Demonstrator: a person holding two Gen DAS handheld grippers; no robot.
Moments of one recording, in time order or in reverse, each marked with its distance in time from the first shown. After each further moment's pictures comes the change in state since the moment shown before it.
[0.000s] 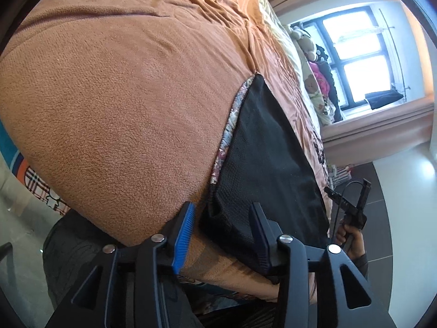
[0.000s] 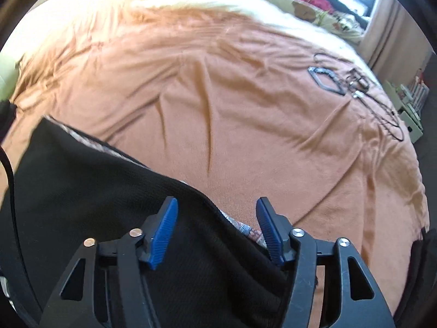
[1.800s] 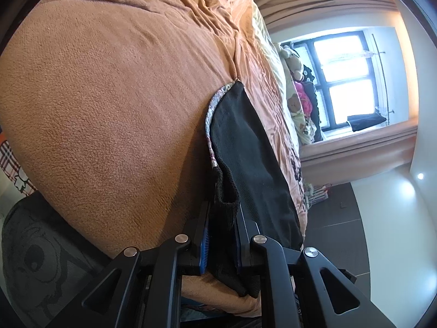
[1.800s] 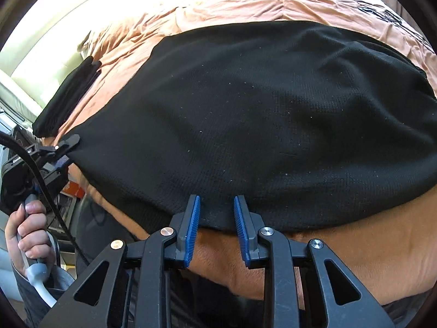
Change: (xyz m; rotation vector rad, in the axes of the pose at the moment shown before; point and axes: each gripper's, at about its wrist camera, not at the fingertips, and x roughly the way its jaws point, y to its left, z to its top) left arm 0.008 -0.017 -0.020 -0.087 -0.081 -0.131; right arm -0.082 0.123 -0.163 0.147 0.116 0.341
